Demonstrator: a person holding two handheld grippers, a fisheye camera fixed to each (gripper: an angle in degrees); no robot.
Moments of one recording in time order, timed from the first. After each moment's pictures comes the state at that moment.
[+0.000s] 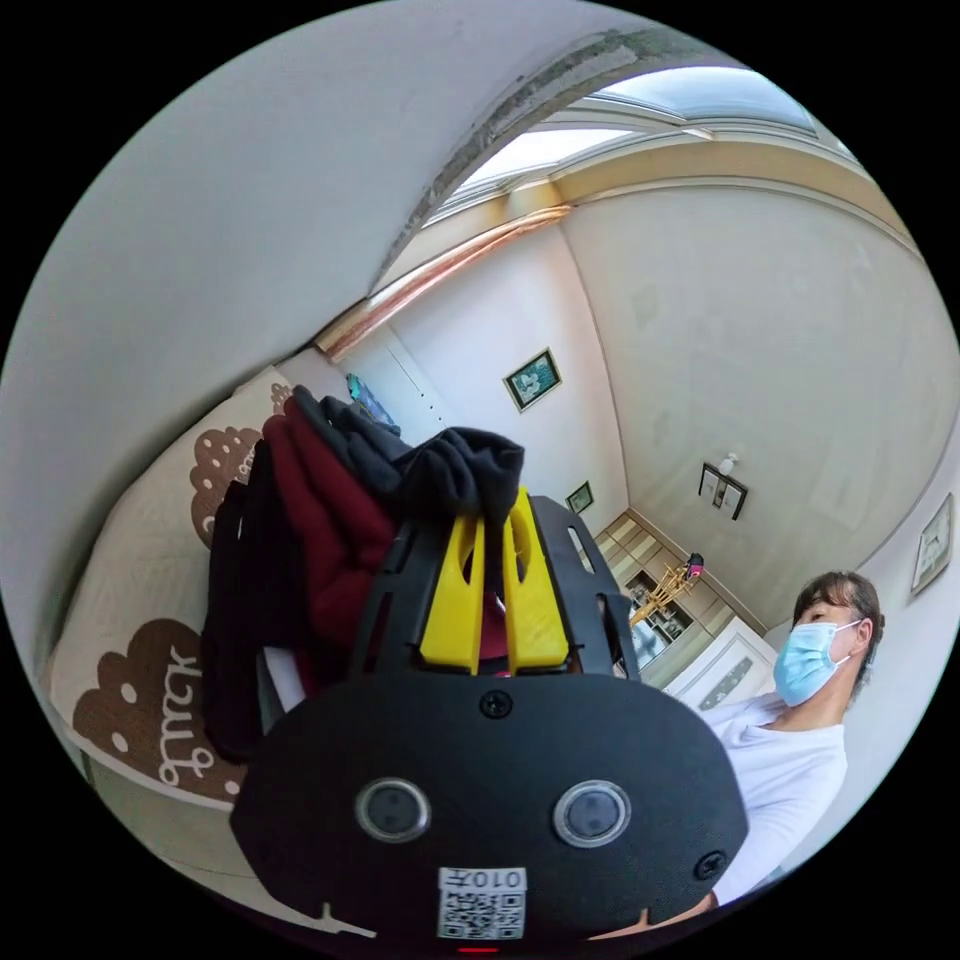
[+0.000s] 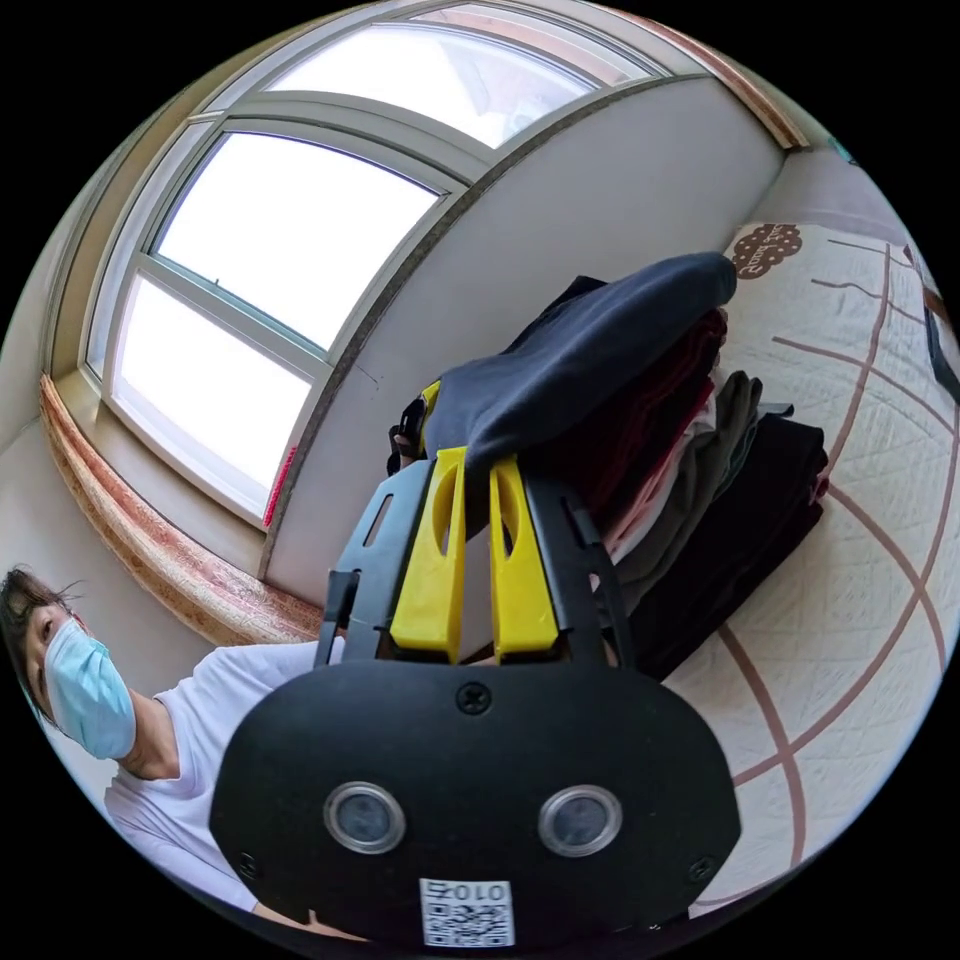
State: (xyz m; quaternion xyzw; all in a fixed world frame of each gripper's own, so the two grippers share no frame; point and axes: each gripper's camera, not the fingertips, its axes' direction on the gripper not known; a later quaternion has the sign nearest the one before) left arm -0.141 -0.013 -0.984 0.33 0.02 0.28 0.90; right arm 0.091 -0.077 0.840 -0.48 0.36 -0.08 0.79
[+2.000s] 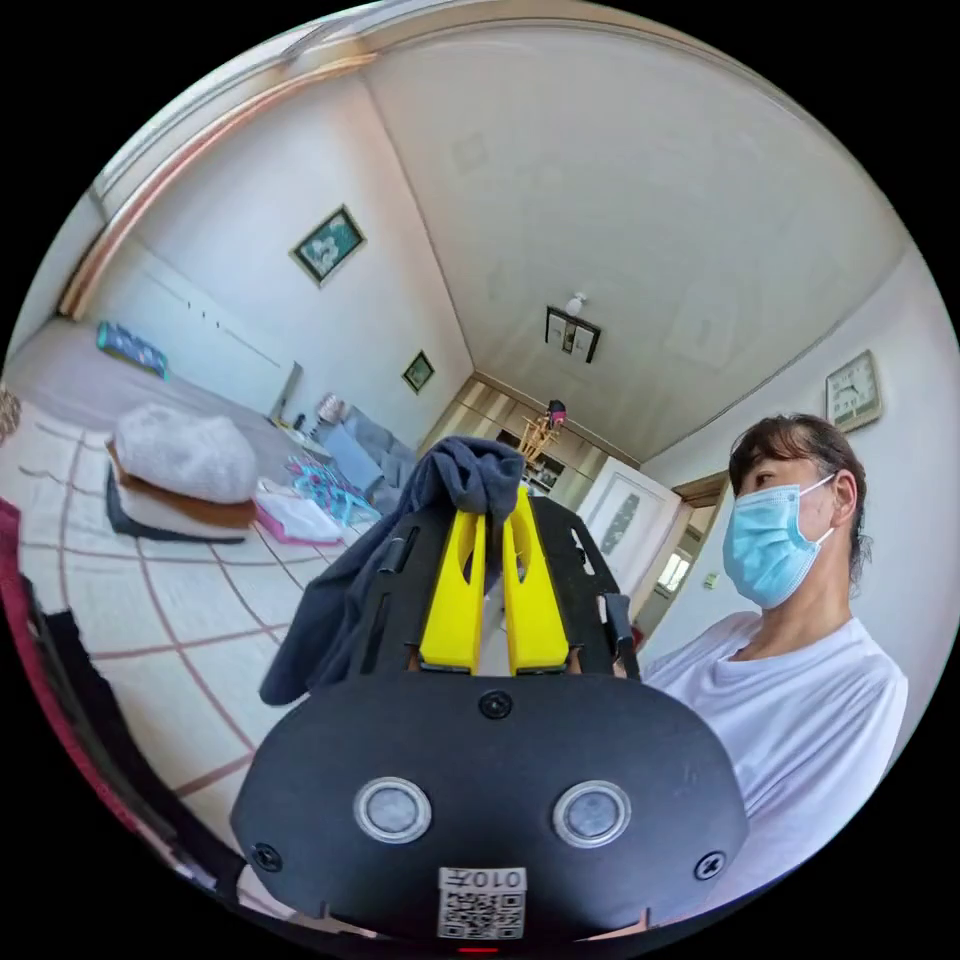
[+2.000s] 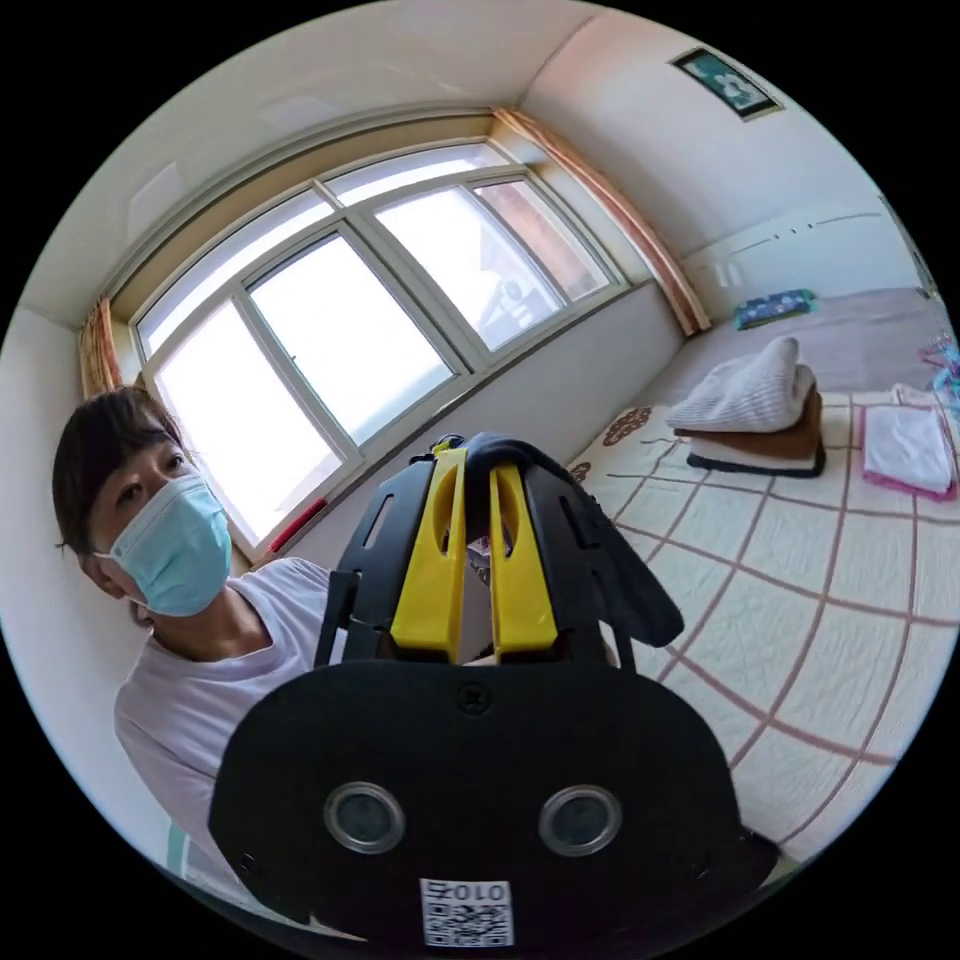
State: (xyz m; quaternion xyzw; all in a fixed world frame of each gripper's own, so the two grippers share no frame) left arm -0.016 -0.038 -0.275 0.06 0.14 0.46 0.88; right arm -0.248 -0.094 0.377 -0.26 0.40 -0.27 0.83
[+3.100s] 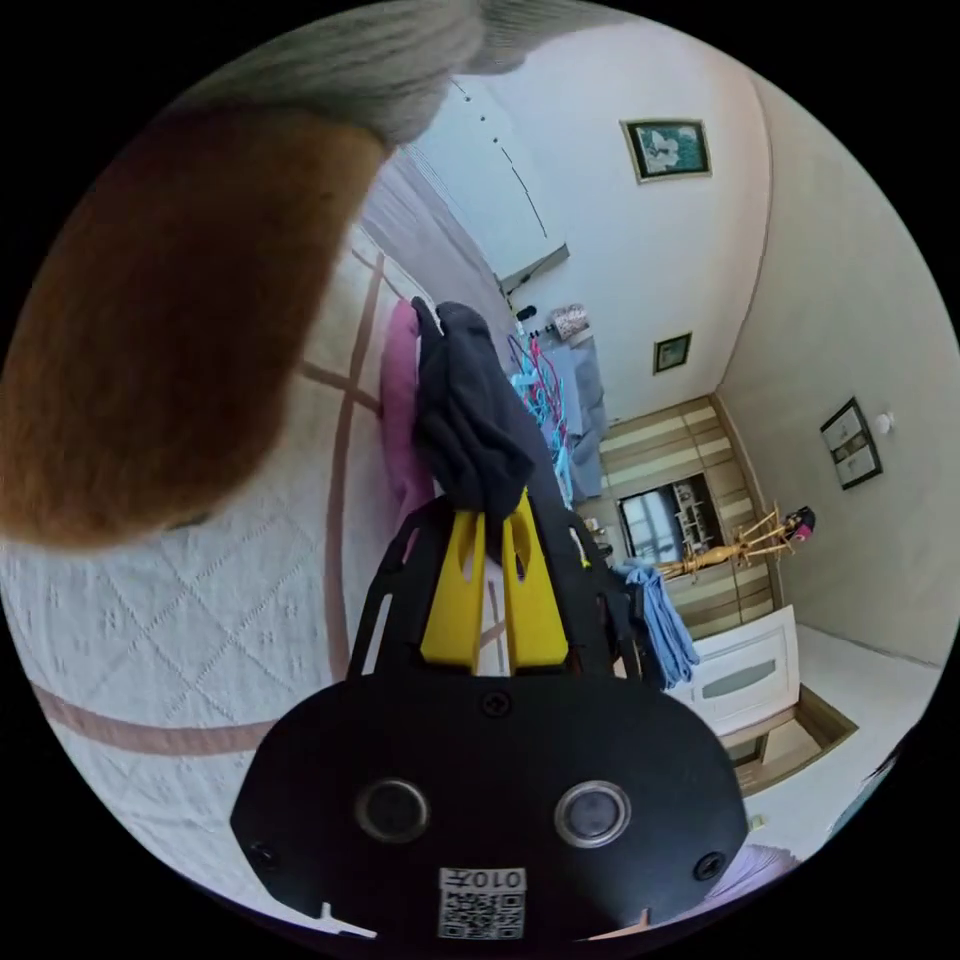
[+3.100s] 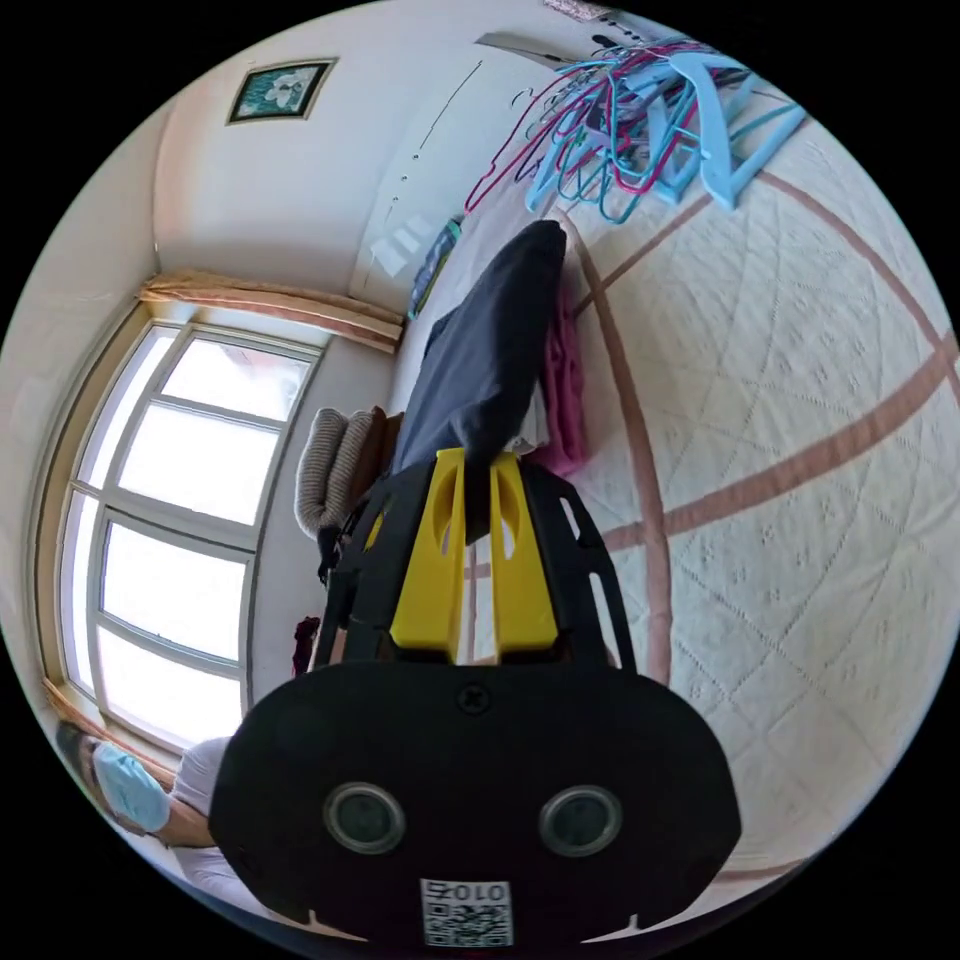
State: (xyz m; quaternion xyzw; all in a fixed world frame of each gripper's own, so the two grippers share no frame) left arm -0.246 -0.484 0.496 0.08 -0.06 0.15 0.98; right arm -0.023 -0.622 0.022 -0.07 0.57 -0.05 0.82
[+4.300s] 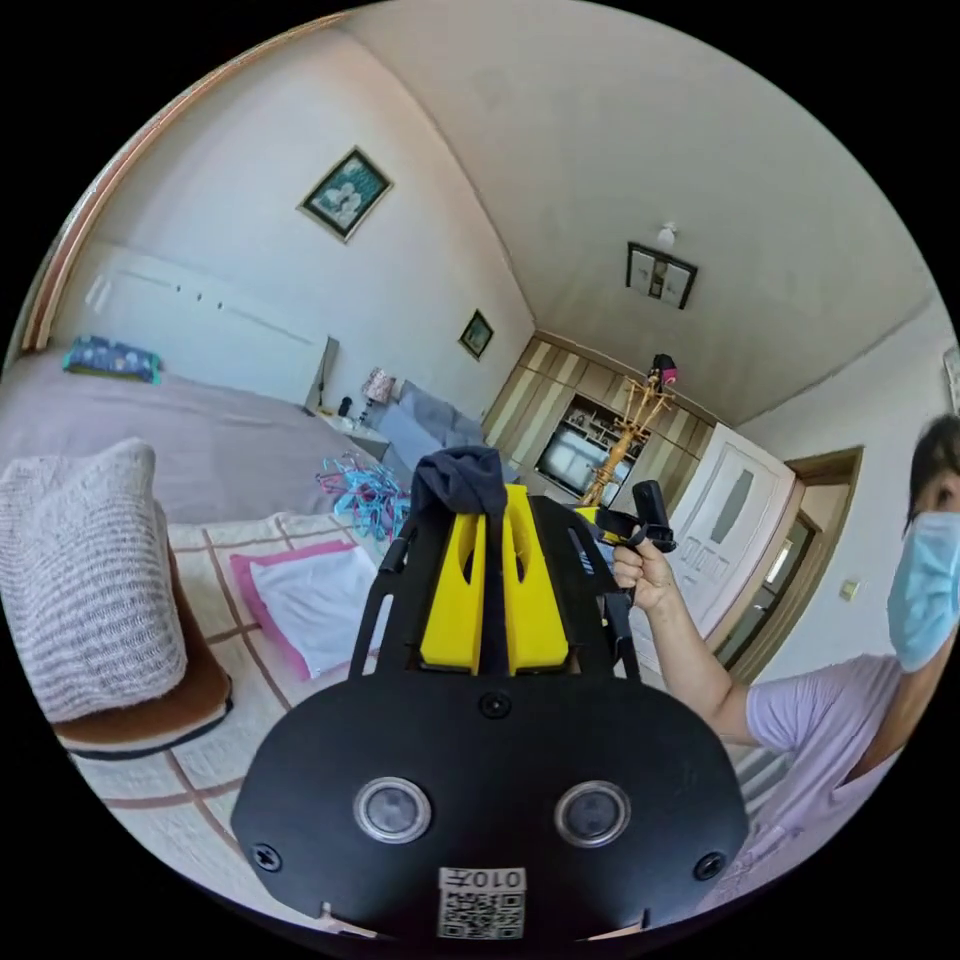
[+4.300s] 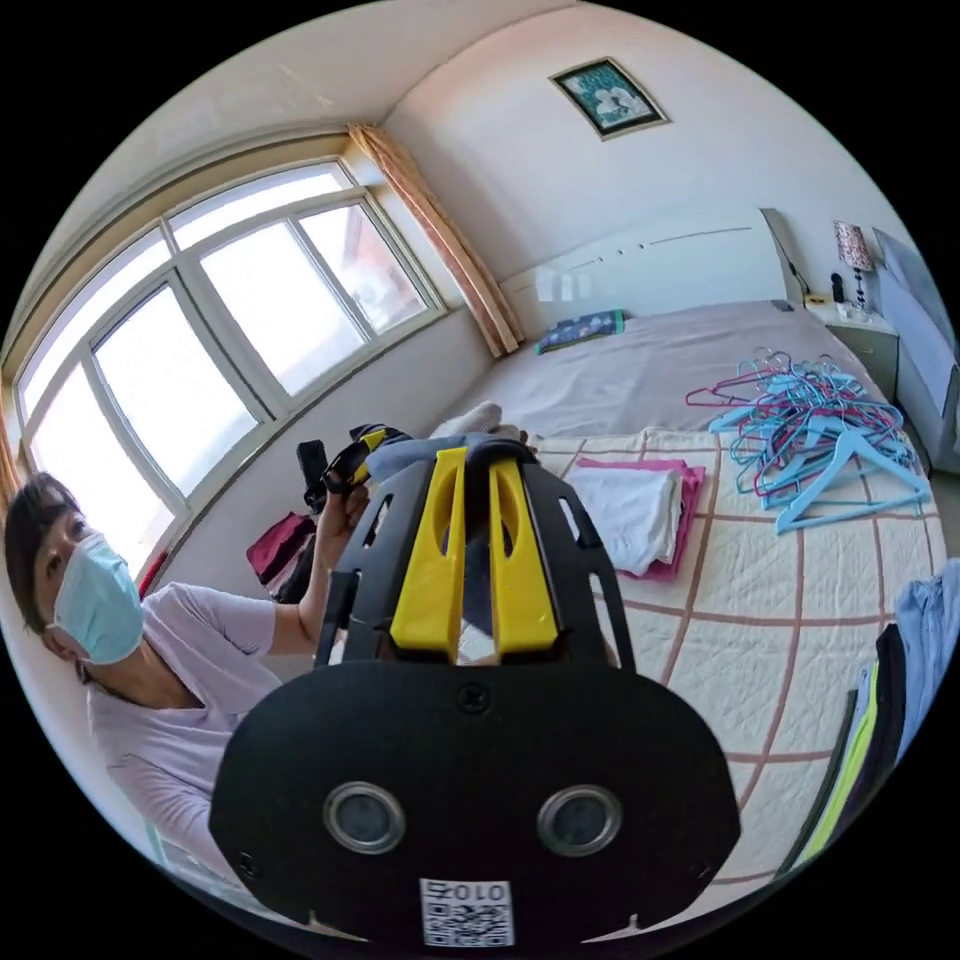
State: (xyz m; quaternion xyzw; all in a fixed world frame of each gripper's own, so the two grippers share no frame) left arm -0.028 -0.419 0.480 0.08 0.01 0.47 0.88; right arm -0.173 -0.544 0.203 -0.22 0.59 -0.27 0.72
